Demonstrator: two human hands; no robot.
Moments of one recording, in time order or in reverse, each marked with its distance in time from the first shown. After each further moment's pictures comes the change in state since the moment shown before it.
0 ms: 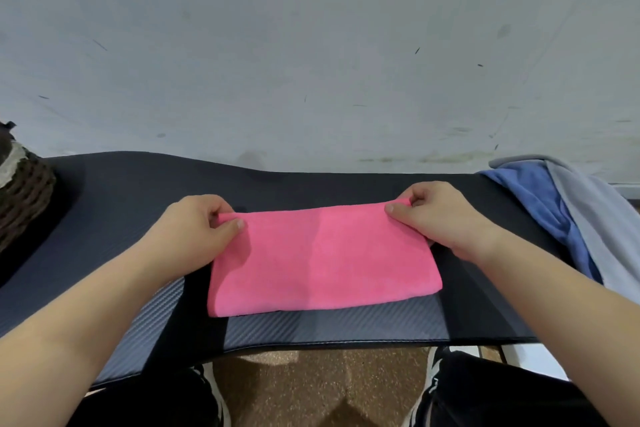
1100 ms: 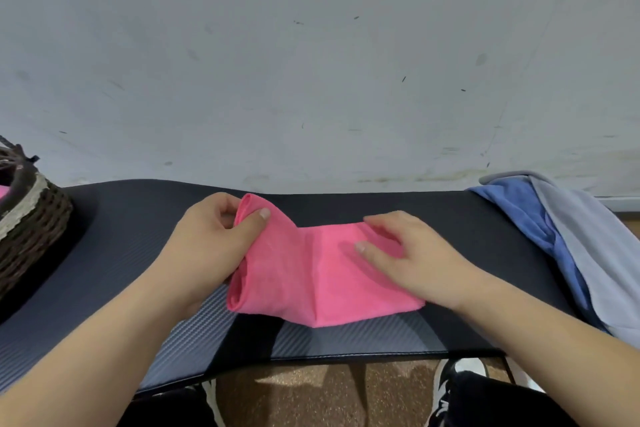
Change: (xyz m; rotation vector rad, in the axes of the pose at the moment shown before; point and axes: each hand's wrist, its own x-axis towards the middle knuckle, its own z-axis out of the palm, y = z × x) left_hand -0.044 0.066 -0.014 -0.626 0.087 -0.087; right_hand -0.058 -0.014 0.015 -0.301 -0.039 -0.406
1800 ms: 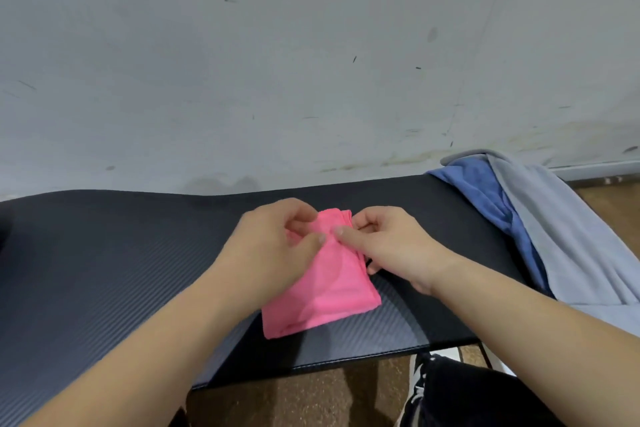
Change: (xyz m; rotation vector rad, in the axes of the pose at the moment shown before) left_hand 0.009 0.019 0.113 0.341 -0.267 0.260; right_hand 0.014 0.041 -0.006 0.573 -0.005 0.375
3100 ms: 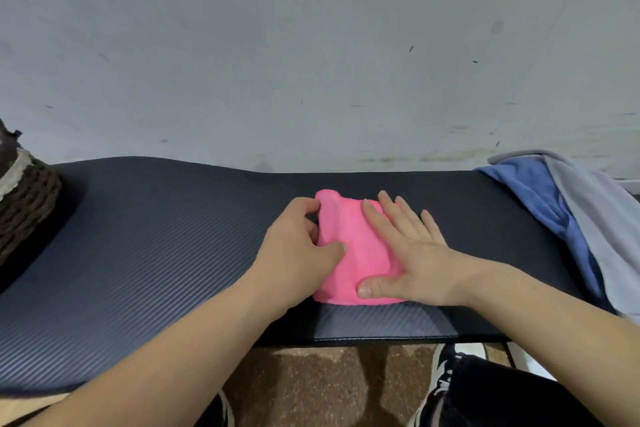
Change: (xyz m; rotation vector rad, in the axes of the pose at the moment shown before) left_hand -0.028 -0.033 -0.001 -0.174 0.085 -0.231; right_hand -0.013 0.007 0.019 -0.961 -0.372 -0.217
